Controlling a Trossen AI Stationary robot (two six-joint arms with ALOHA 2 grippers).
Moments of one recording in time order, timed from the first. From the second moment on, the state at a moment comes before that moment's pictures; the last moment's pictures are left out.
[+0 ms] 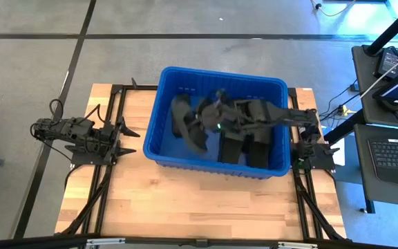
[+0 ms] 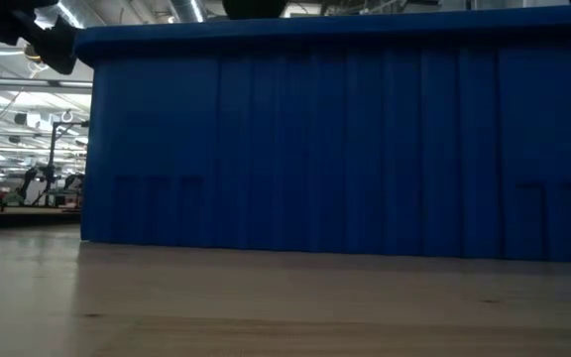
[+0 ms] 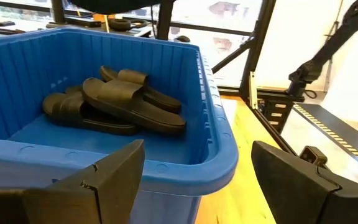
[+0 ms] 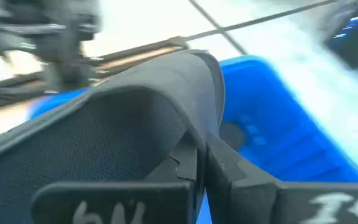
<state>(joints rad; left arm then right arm) -0.23 0.00 0.39 -0.51 -0.15 -0.15 0.13 1.95 2.36 -1.12 0.60 0.32</state>
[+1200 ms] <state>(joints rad) -0.23 0.00 0.39 -0.52 -0.36 -0.15 -0.23 2.42 2.33 -1.22 0.76 0.07</state>
